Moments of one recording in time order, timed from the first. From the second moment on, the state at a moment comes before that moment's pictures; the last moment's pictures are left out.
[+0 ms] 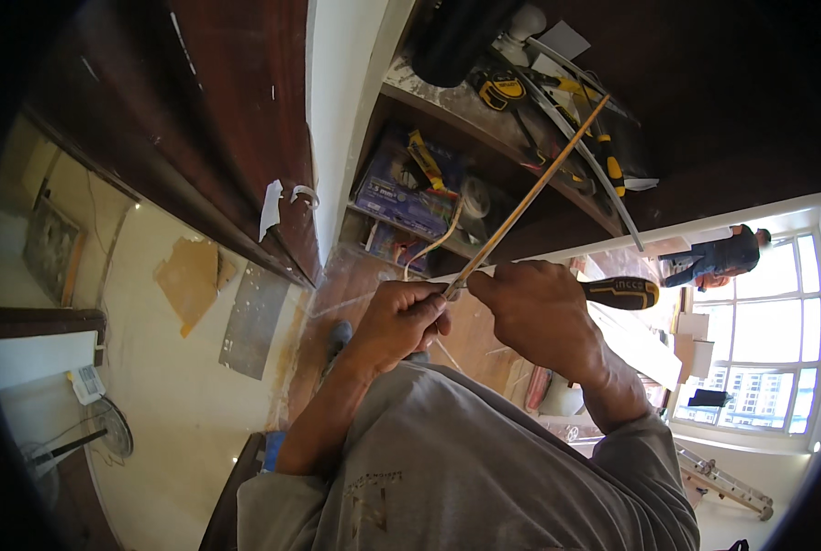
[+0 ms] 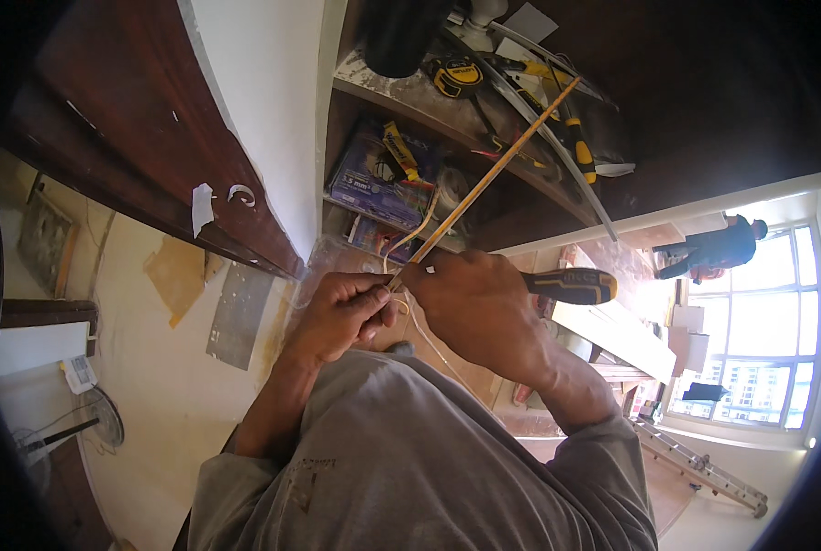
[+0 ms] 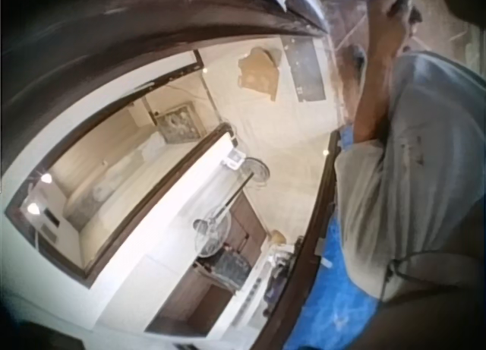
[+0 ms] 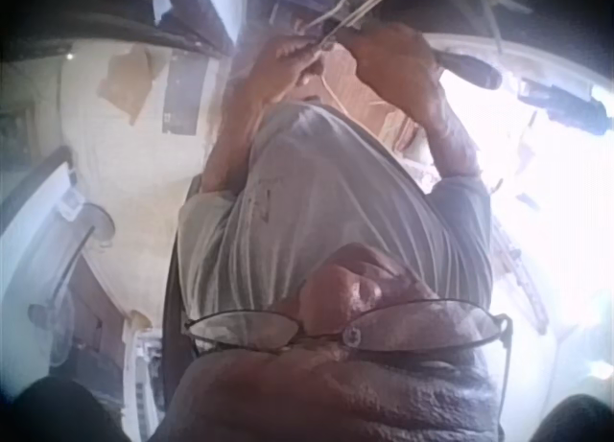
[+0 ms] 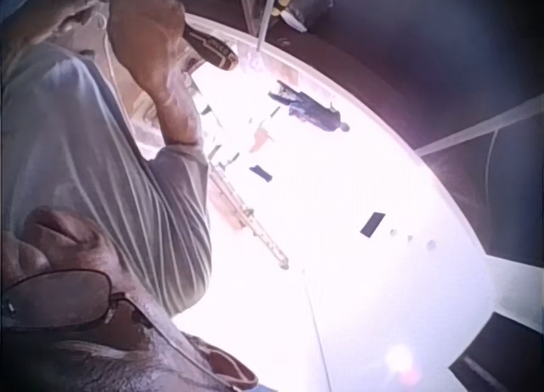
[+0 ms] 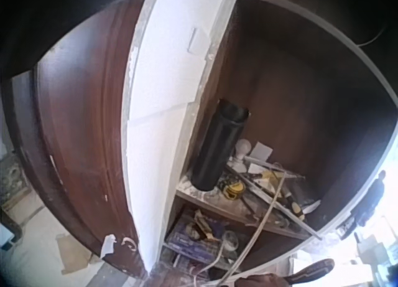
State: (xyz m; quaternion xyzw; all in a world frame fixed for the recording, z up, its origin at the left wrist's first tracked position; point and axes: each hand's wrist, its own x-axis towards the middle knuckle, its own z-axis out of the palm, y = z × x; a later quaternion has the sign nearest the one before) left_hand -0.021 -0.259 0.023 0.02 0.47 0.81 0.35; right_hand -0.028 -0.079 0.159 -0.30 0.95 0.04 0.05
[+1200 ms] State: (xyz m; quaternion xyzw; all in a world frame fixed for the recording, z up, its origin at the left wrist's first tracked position) left_hand -0.036 -0.256 0.023 0.01 0.45 0.81 0.38; right_hand -0.030 -0.076 0.141 -0.30 0.95 -0.02 0.05
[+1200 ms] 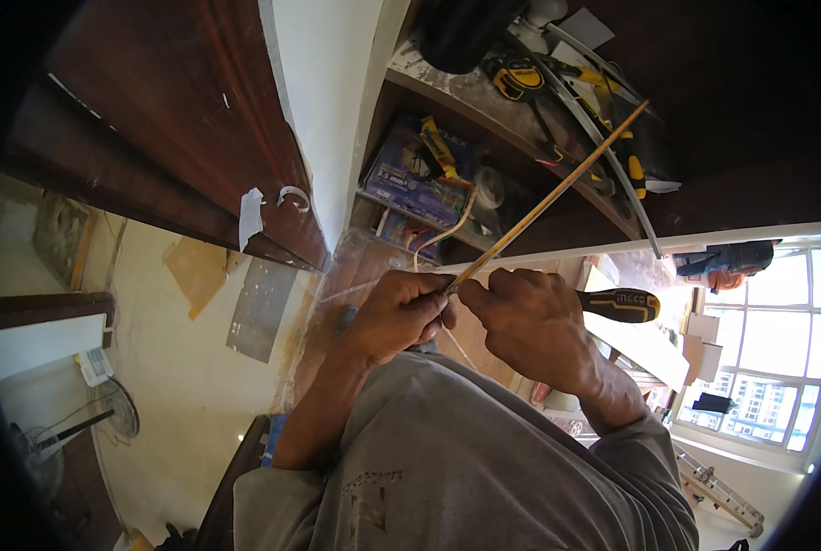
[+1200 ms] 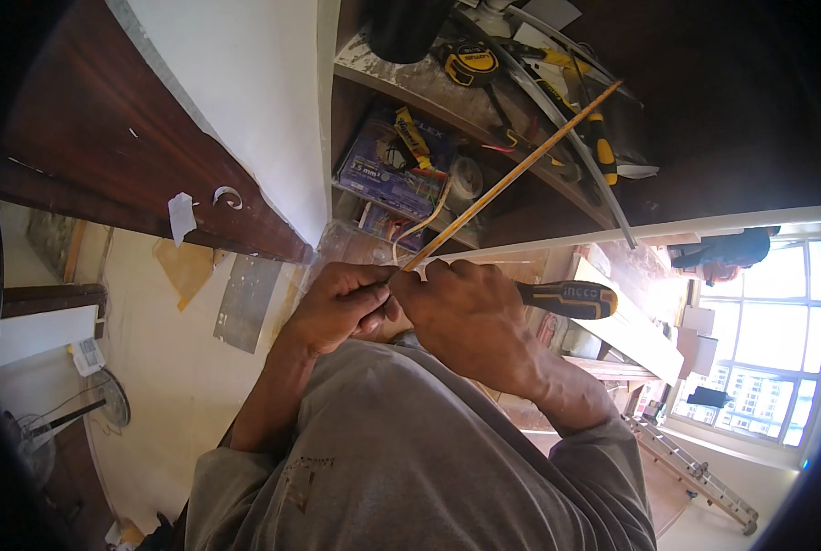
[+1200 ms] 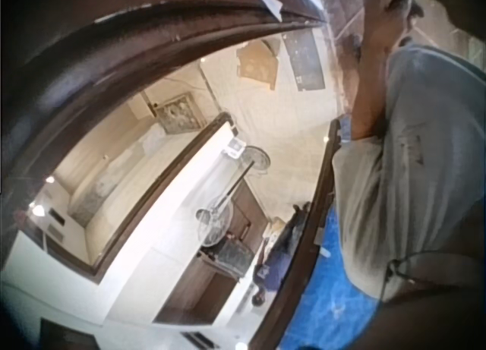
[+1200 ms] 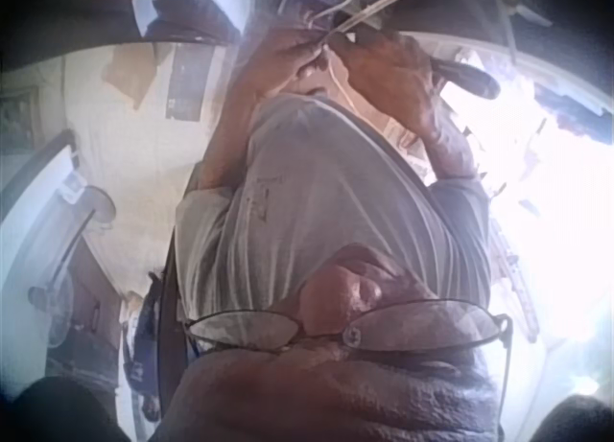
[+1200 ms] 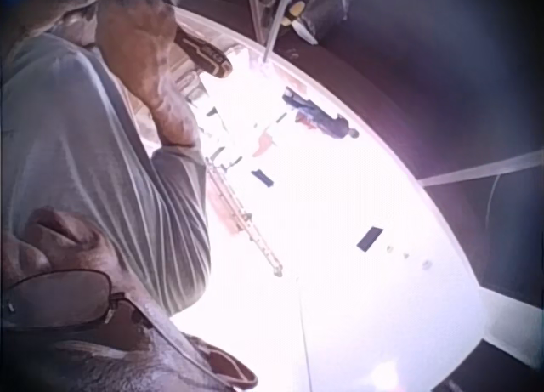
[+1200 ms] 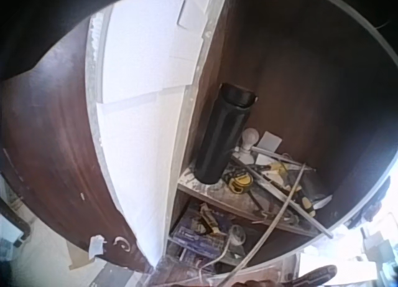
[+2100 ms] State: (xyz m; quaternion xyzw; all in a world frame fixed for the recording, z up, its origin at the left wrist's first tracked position) left_hand -0.042 -0.254 0.021 0.06 0.43 0.82 0.36; right_hand -0.032 -0.061 0.140 -0.31 0.94 -0.07 0.08
